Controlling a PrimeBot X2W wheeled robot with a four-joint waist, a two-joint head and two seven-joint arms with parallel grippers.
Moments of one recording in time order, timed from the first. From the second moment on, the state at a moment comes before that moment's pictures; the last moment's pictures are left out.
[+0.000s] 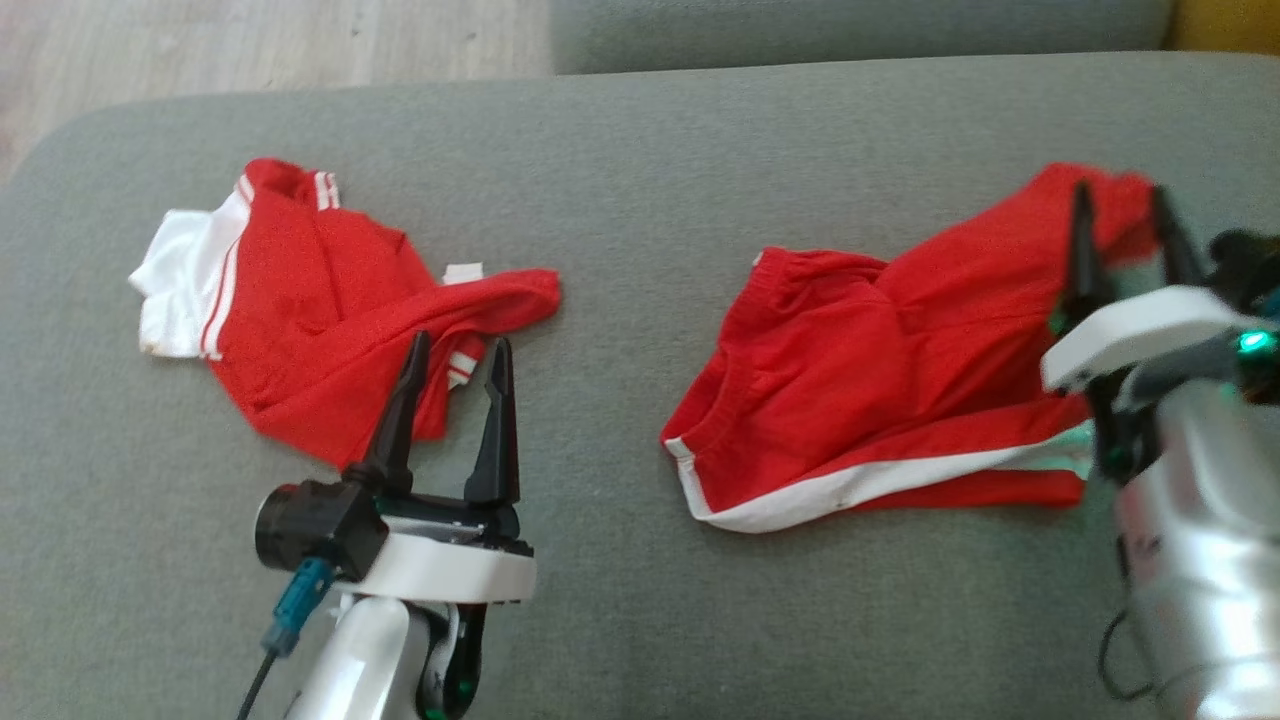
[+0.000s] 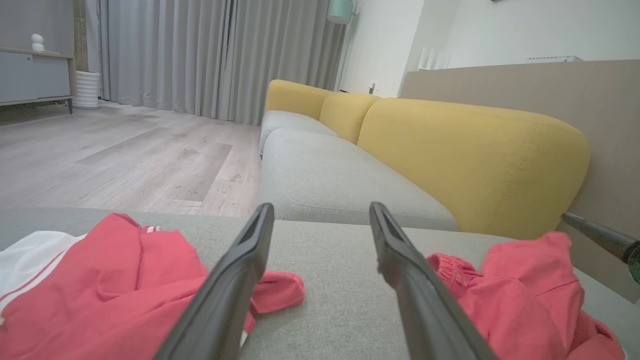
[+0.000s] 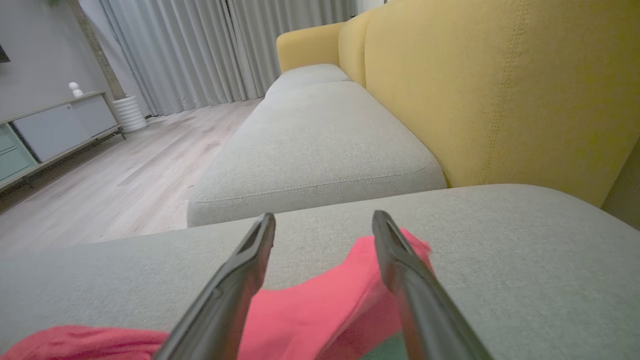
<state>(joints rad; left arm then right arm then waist) -0.18 0.05 -0.33 0.17 -0.32 -0.01 -0.25 -0.63 -0.15 -0.10 0.84 0.17 0.13 -0.21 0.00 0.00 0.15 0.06</state>
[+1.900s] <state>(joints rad) -0.48 0.30 -0.83 0.48 -0.27 -0.13 -0.10 -0.18 -0.05 -0.05 0.41 0.19 0.13 -0.25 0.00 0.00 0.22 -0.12</state>
